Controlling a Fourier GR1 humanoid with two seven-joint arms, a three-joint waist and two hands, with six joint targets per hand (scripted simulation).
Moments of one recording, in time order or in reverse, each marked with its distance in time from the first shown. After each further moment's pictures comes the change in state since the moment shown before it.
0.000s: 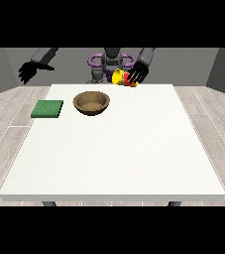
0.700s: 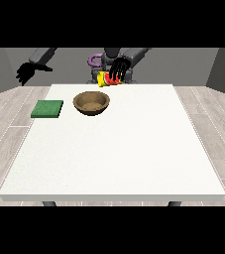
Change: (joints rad) left arm -0.099 -0.053 -0.253 -0.067 -0.344 -0.069 0.388; right arm -0.087 -0.029 0.011 0.100 0.022 0.007 -0.031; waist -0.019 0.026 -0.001
